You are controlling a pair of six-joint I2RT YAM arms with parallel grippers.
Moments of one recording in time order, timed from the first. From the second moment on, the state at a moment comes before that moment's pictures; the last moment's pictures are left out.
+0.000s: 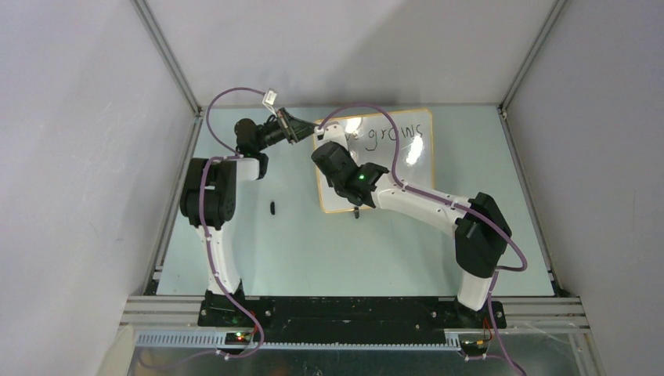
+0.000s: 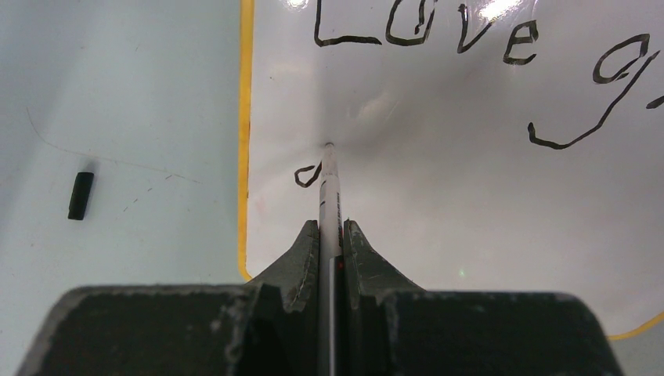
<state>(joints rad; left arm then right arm) -0.12 2.08 1.21 1.20 1.00 -1.02 0.94 1.80 1.52 -0.38 0.59 0.30</state>
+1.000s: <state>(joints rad) -0.12 2.07 1.21 1.18 1.00 -1.01 0.96 1.79 1.47 -0.39 0.59 0.33</state>
